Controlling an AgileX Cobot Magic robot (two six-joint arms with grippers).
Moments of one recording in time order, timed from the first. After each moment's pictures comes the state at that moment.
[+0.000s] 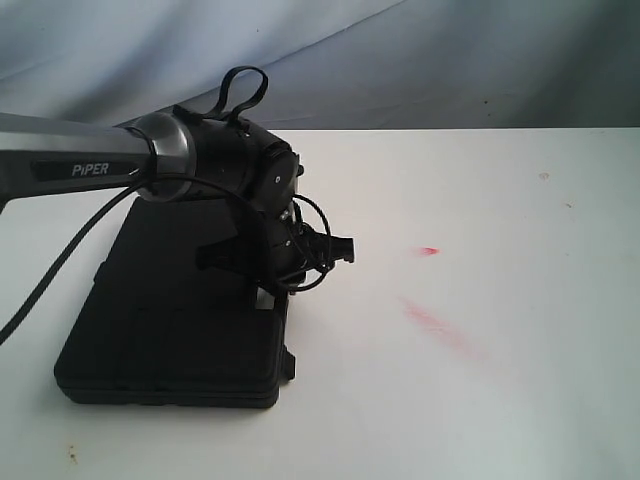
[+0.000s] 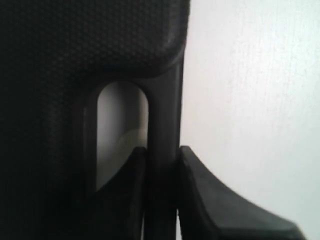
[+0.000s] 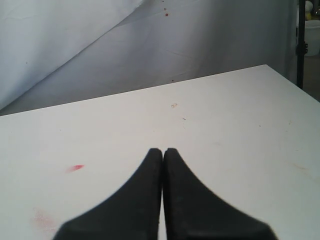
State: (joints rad) left arm -0.65 2.19 -1.51 0.09 0.80 -0.72; right arm 0.05 0.06 0.00 0.06 0.21 0.11
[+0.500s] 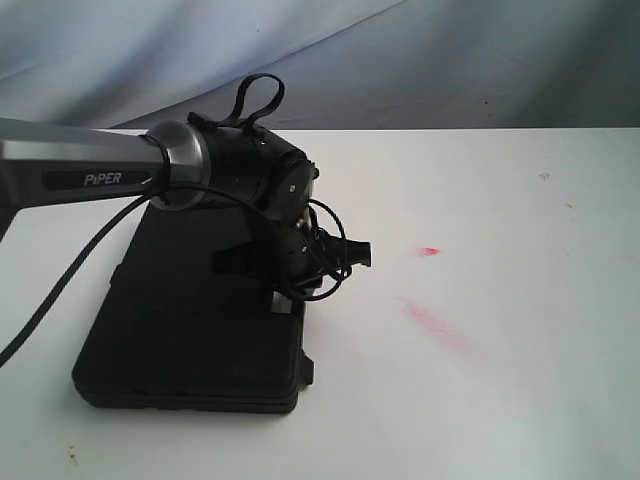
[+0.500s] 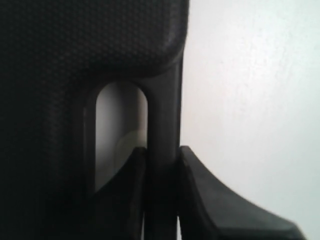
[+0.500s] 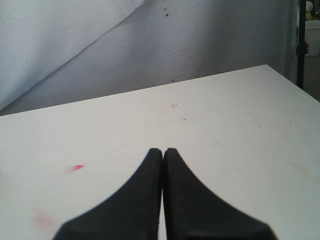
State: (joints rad) left arm -0.69 2.19 -1.51 0.07 0.76 -0.74; right arm 0.05 0.06 0.00 0.06 0.21 0.11
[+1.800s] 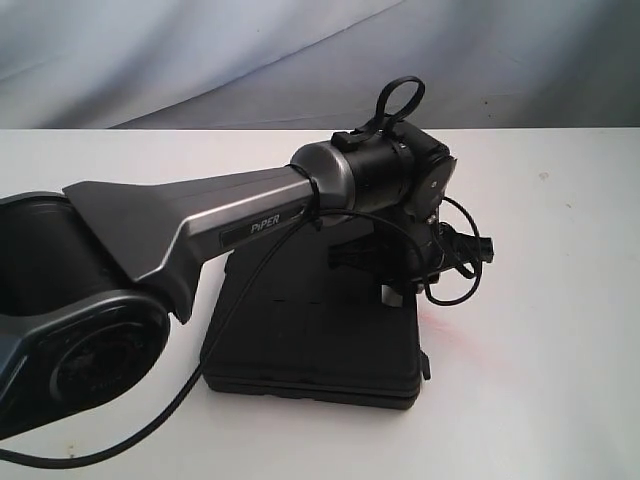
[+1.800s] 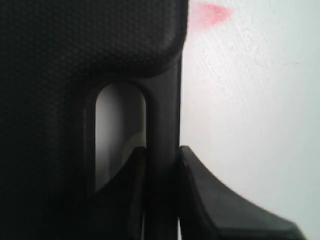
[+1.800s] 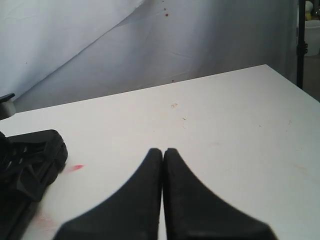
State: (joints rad) left arm -0.86 2.48 -2.10 0.05 1.01 -0.81; right arm 0.05 0.06 0.00 0.06 0.21 0.11
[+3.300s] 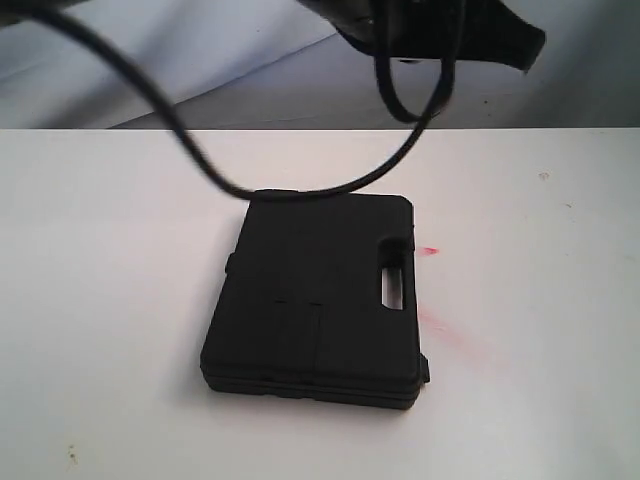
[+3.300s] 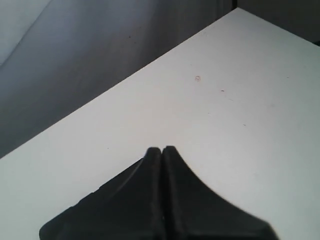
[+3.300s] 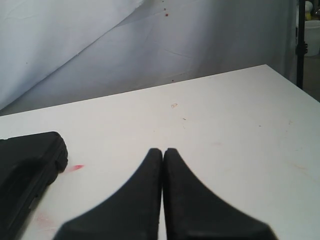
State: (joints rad) left arm -0.97 1.77 -1.75 0.45 0.76 -0.41; right arm 0.05 0.06 0.00 0.06 0.21 0.11
